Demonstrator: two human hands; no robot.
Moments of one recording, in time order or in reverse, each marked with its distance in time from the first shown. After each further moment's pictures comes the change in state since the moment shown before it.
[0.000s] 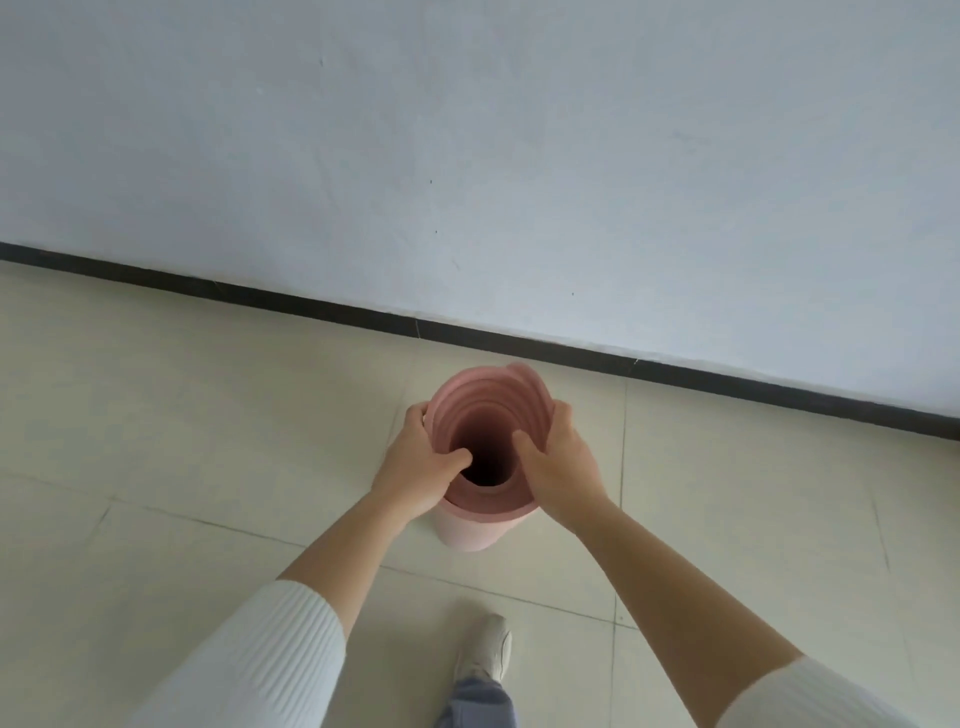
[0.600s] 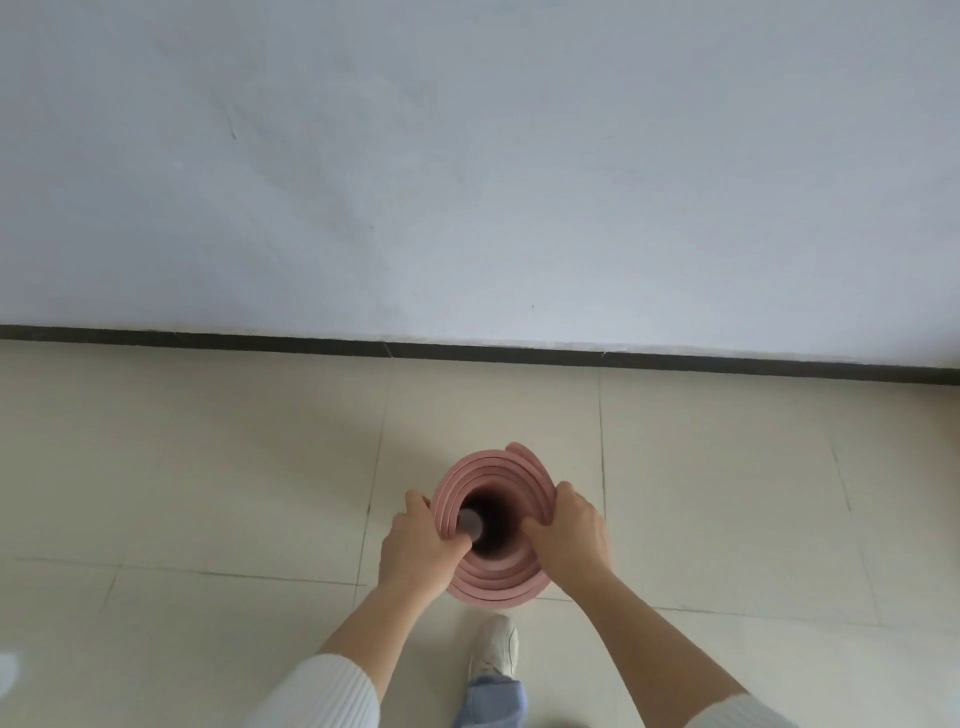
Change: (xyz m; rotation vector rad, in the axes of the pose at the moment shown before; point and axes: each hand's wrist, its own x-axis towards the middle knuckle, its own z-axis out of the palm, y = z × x) left_hand 0.001 0.033 0.022 0.459 -0.051 -0.118; right_hand 0.006 0.022 -0.037 -0.210 0.019 0.266
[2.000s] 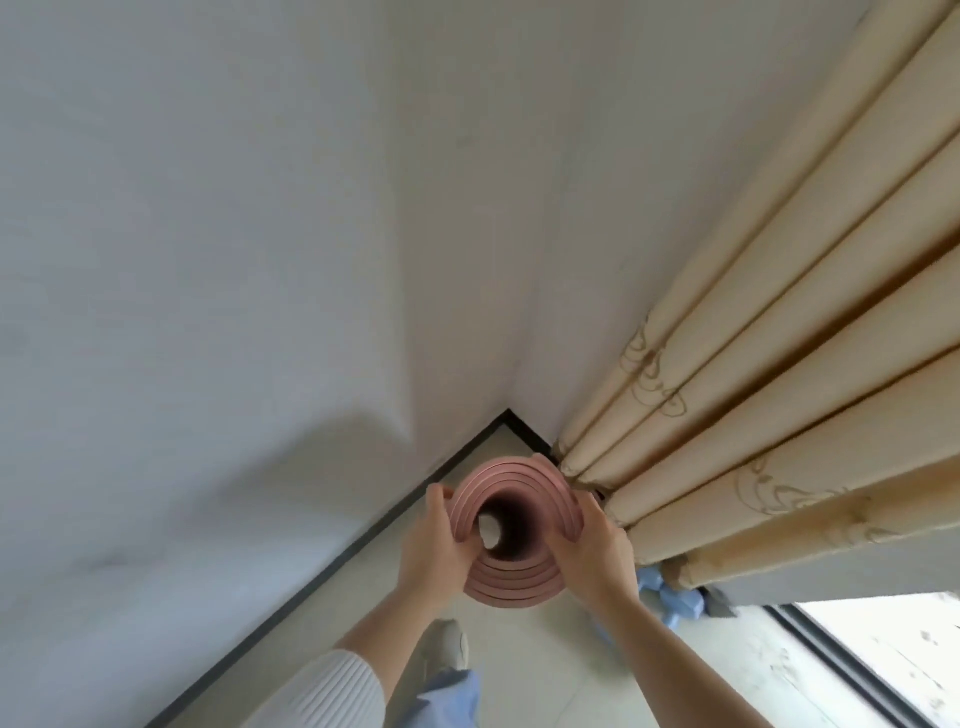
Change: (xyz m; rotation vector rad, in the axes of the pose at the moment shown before) left_hand -0.153 0.911 0.503 0.142 -0.436 0.872; right_hand 0.145 0.661 -0.706 0.464 0.704 0.479
